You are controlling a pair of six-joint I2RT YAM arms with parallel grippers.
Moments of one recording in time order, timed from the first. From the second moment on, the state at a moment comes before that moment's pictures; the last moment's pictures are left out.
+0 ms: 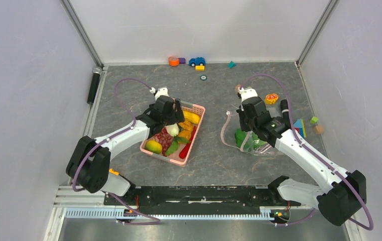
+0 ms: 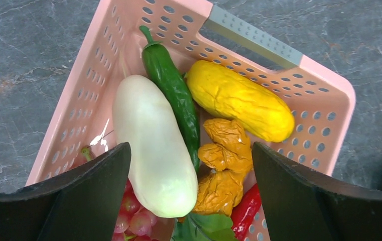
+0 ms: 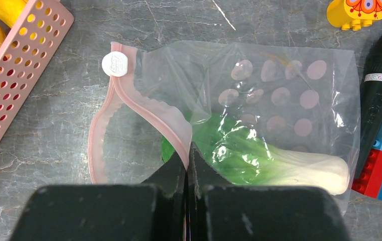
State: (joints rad) left arm -0.57 1.44 0.86 -0.14 -0.28 -0.60; right arm 0.55 1.13 0.92 -0.57 0.29 0.18
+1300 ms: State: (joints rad) left arm -0.57 1.57 0.91 -0.25 -0.34 -0.67; right arm 0.55 1.07 0.89 -0.55 0.34 0.17
